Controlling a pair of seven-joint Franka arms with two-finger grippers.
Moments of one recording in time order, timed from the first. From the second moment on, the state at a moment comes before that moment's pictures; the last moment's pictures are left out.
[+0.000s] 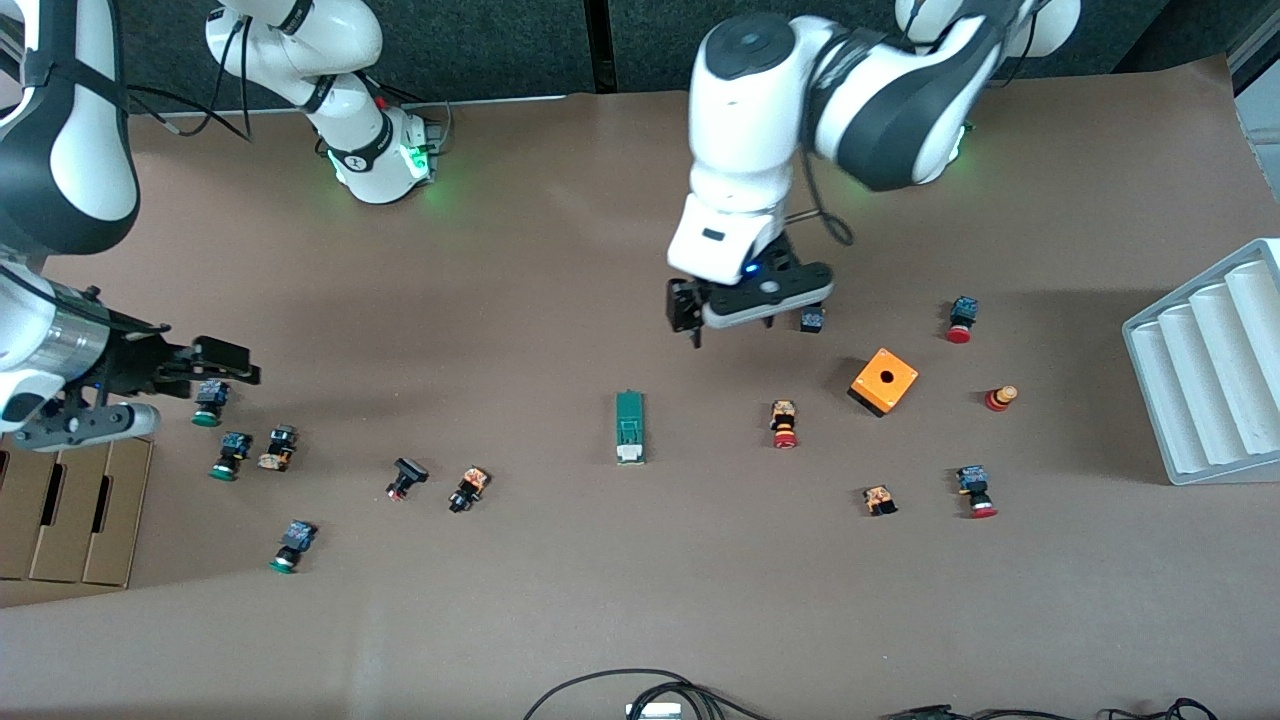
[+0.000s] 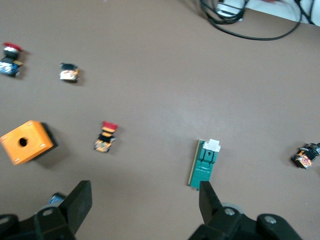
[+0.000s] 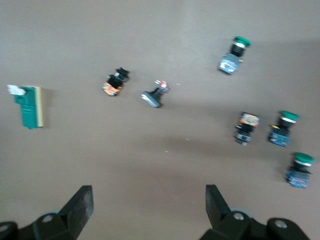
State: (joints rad) left arm -0.33 0.30 -0.48 -1.56 0.36 1.98 -1.17; right arm 0.05 0.16 -0.07 -1.61 0.20 1.68 -0.14
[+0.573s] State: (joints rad) left arm -0.42 0.43 -0.48 -1.62 0.62 2.17 -1.34; right arm 0.08 0.23 -0.07 -1.60 0.19 1.74 -0.31
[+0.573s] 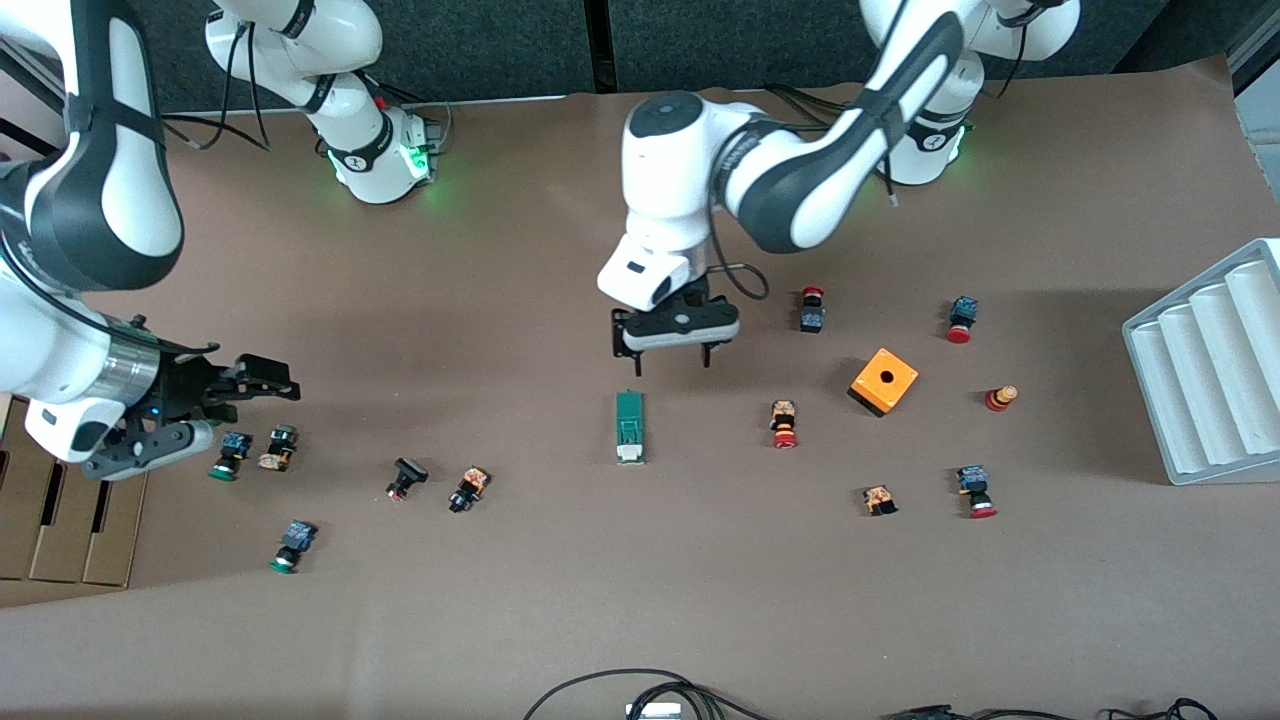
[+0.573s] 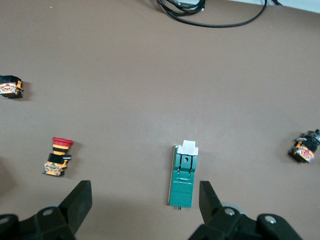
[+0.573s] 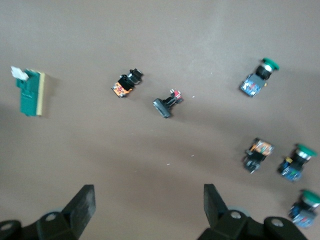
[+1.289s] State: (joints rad) left arm -0.56 0.62 -0.48 -1.63 1.07 2.17 -1.71; right arm 0.15 0.28 -0.07 -1.57 0.17 1.85 -0.49
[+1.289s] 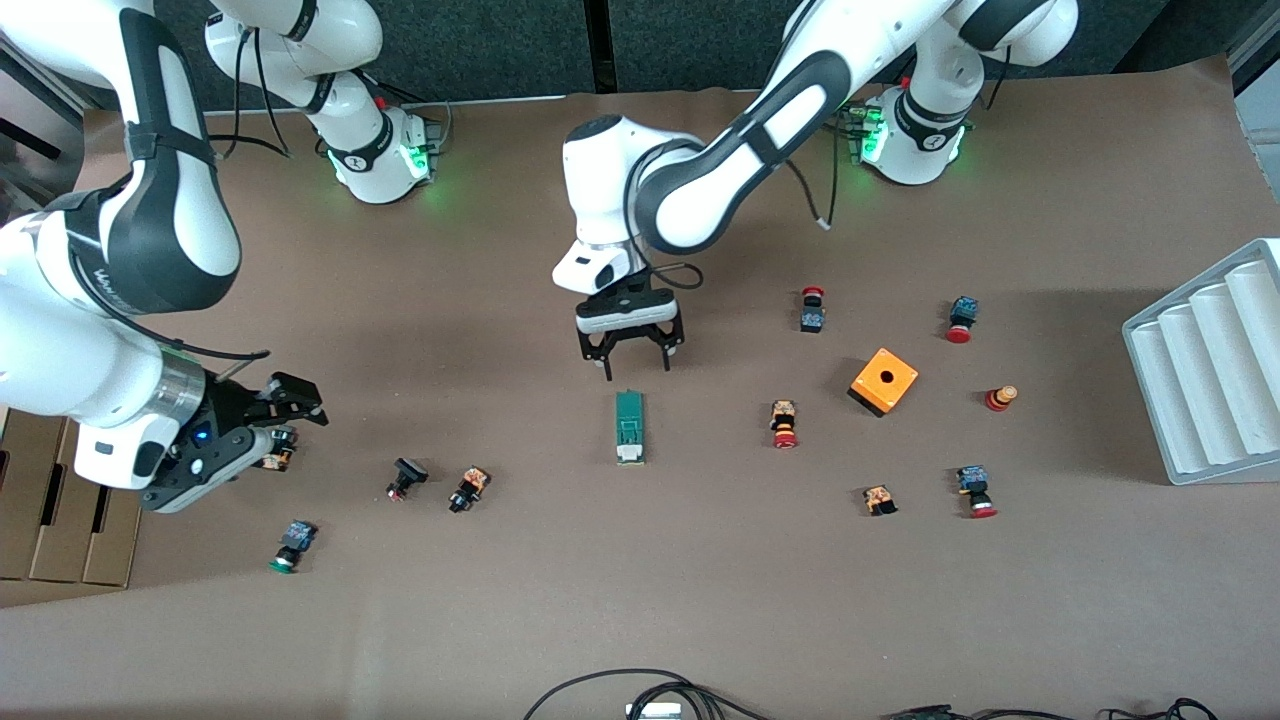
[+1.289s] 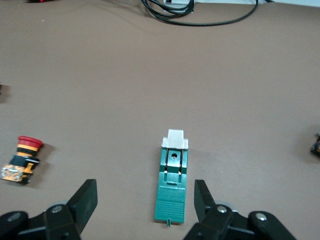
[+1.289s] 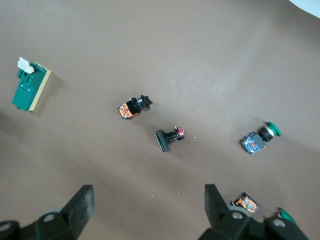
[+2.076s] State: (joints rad) left arm -0.61 0.84 -0.48 -1.64 1.60 2.21 -2.21; right arm 0.16 0.33 -0.07 -1.57 0.17 1.94 -0.80
